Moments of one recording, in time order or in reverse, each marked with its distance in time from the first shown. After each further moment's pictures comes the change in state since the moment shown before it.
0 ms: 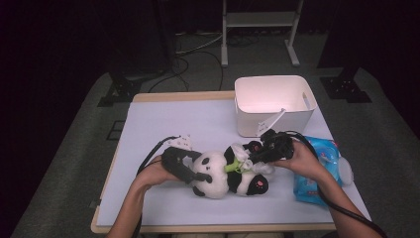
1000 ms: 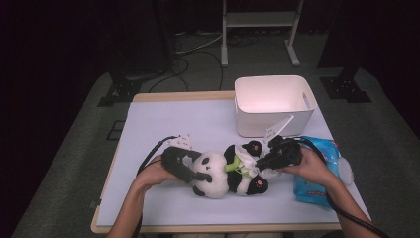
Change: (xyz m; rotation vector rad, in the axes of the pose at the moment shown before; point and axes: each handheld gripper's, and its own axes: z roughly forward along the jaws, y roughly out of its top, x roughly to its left) left arm 0.001 0.000 0.000 0.001 -0.001 -0.006; right arm 0.005 -0.017 -0.005 0.025 0.019 0.005
